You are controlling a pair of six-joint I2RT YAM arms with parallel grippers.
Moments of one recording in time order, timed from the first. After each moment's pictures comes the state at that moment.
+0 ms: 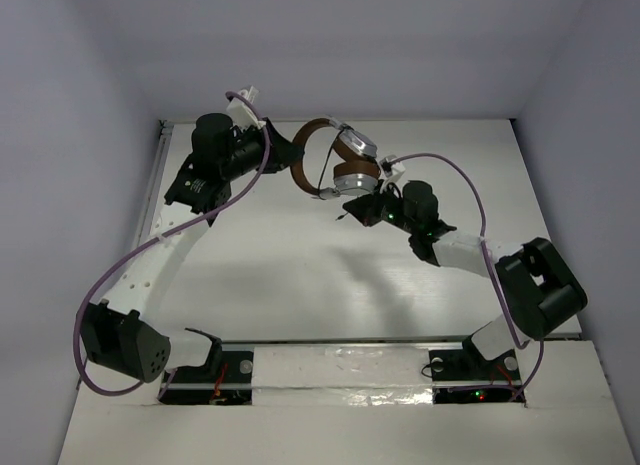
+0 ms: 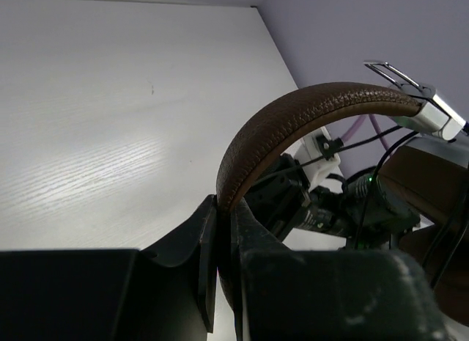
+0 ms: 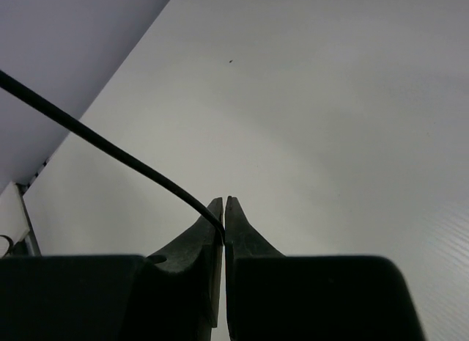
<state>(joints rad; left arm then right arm) -0.34 1.29 1.30 -0.23 0.44 -0.56 0.52 1.54 0.74 0.64 -0.36 0.44</state>
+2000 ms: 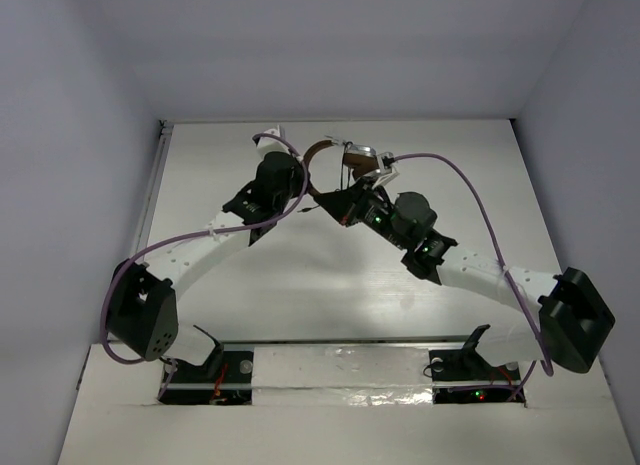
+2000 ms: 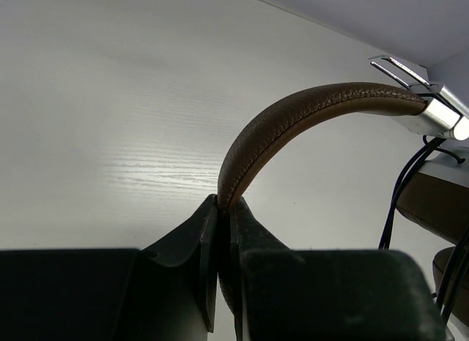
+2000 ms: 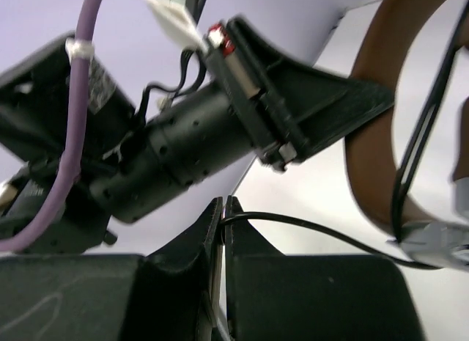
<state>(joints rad) -0.59 1.43 1.07 -0.02 -0.31 -0.68 0.81 1.32 0.82 0.62 -0.09 0.84</state>
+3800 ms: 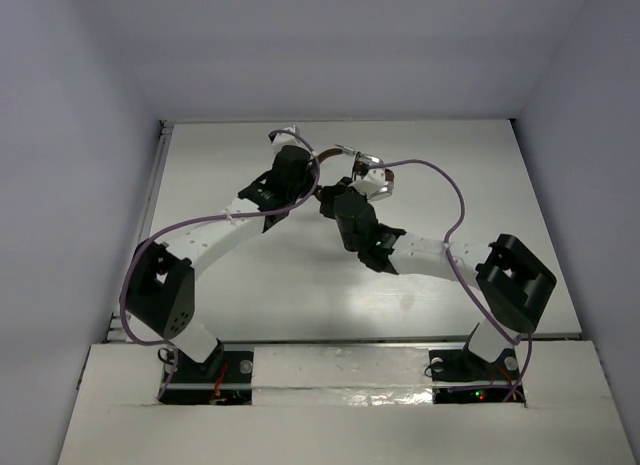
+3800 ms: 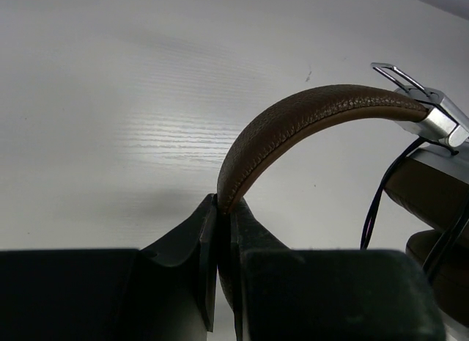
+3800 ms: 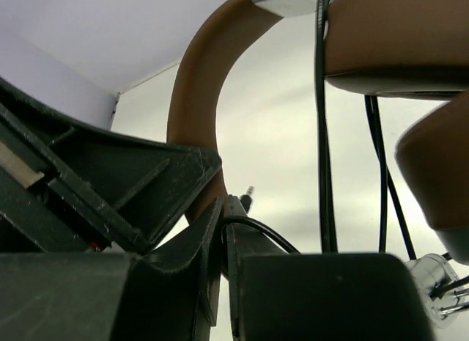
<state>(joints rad) -0.62 1.56 1.16 -0.12 -0.29 -0.68 0.93 1.66 1.02 0.46 0.74 0.74</state>
